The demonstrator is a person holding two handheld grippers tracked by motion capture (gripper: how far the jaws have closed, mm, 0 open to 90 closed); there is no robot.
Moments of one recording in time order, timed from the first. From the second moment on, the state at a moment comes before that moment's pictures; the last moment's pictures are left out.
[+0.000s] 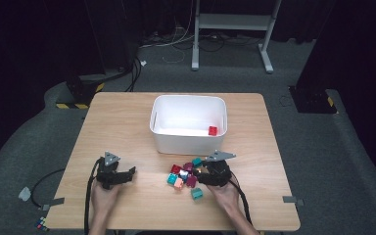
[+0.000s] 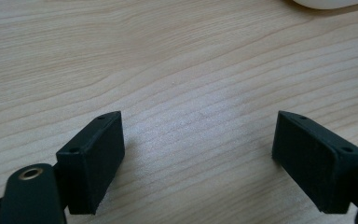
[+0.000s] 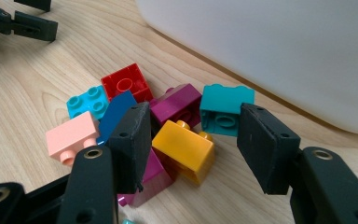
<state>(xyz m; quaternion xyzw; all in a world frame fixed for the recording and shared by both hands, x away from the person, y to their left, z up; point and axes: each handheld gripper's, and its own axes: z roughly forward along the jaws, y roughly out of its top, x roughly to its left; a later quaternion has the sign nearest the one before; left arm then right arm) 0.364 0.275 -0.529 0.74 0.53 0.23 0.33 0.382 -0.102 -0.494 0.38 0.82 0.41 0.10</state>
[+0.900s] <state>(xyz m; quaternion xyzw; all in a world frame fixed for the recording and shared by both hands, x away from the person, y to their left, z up) 0.364 0.275 -0.529 0.74 0.53 0.23 0.33 0.389 -0.104 -0.512 0.41 0.83 0.37 0.13</state>
